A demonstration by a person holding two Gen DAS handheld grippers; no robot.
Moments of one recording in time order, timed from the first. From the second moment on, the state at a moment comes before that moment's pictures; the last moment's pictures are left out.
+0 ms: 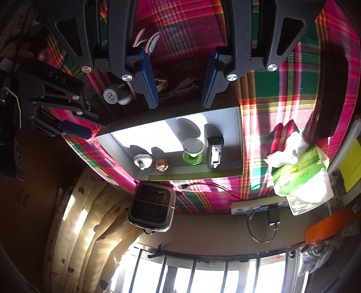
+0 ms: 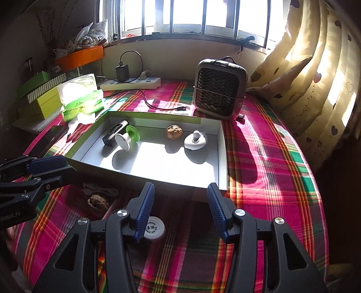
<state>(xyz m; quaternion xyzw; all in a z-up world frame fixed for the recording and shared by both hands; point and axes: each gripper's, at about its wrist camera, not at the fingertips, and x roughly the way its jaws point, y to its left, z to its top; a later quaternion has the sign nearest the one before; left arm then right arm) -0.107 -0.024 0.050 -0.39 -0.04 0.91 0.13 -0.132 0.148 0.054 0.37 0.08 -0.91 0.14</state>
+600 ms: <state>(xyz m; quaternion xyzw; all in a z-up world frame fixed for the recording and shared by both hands) -0.077 -0.018 0.028 -0.41 -0.04 0.89 0.17 -0.112 0.148 0.025 0.40 0.06 -0.90 0.18</state>
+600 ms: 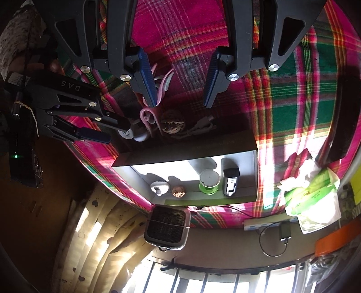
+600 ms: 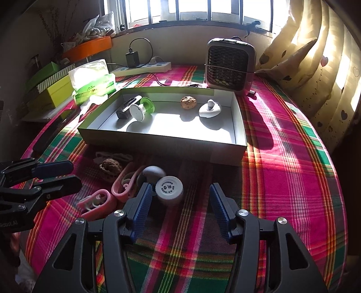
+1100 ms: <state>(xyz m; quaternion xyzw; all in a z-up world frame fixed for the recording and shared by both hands) -0.075 -0.007 0.016 -0.43 -0.03 0.88 0.19 -0.125 0.149 0.014 0.43 0.06 -0.89 0.16</state>
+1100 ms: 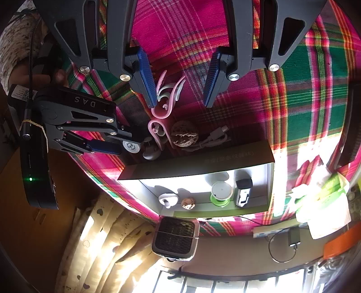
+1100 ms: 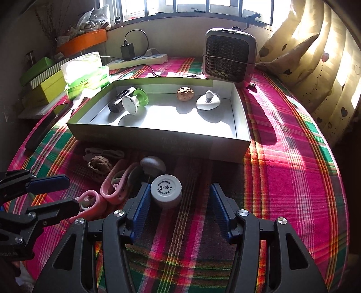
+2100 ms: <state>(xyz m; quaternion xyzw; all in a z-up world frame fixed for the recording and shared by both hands) -0.080 0.012 0.010 -0.43 0.00 0.88 0.18 -0.133 0.152 0.013 0.43 0.07 -0.89 0.15</state>
